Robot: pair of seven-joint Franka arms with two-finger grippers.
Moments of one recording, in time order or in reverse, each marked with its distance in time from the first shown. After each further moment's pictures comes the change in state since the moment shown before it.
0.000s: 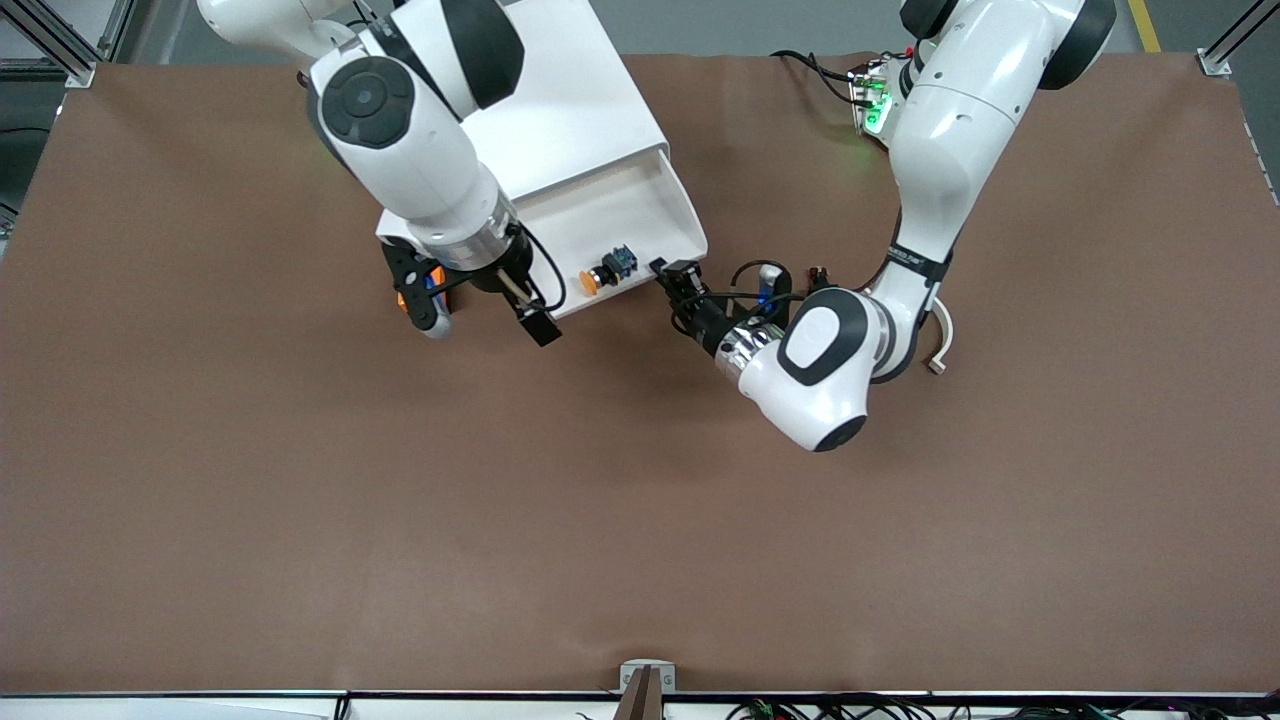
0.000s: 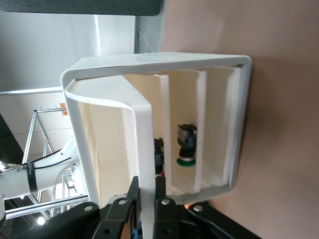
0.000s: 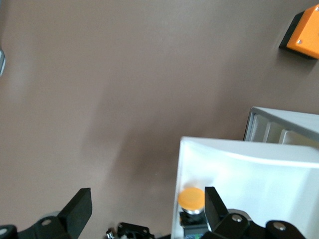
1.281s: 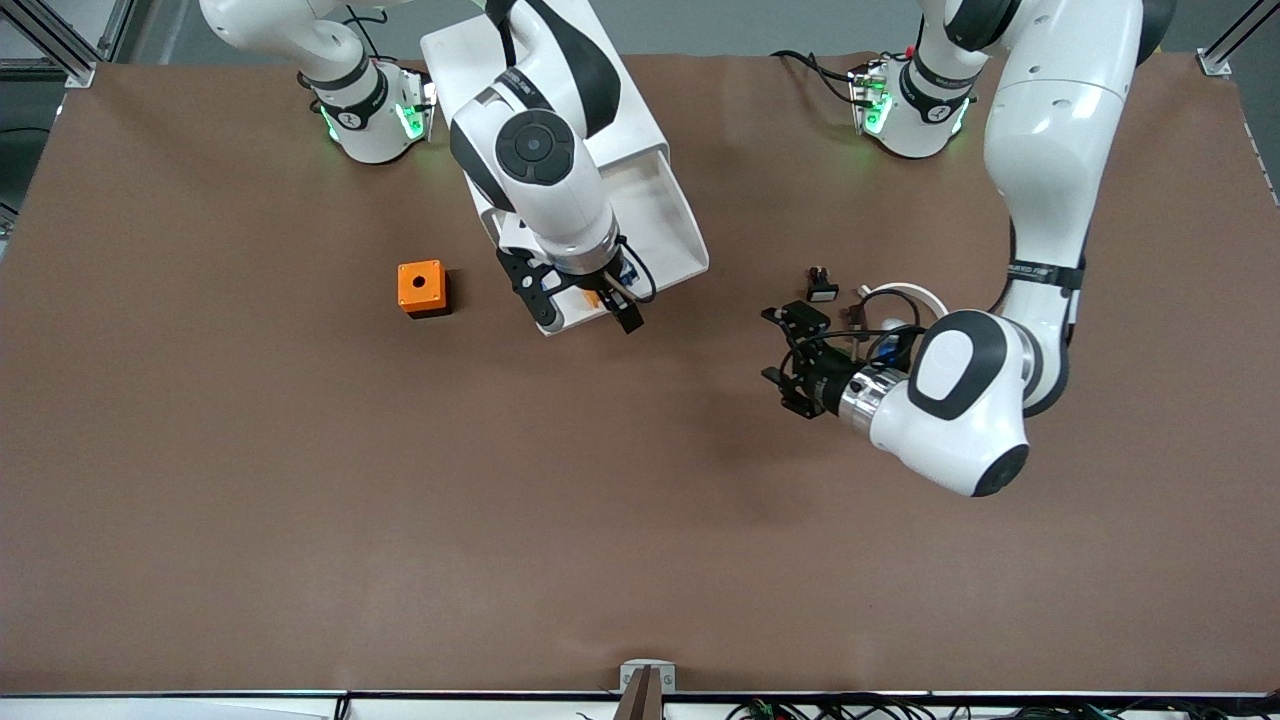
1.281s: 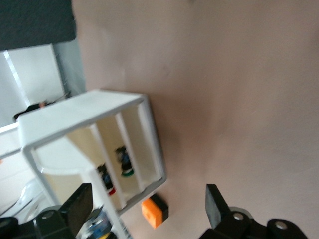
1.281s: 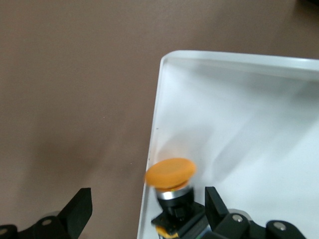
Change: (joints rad) left arm 0.159 -0.051 0.053 0.078 0.309 -0.011 0.320; right arm 0.131 0.106 -0.001 -0.086 -0.002 0.124 0.066
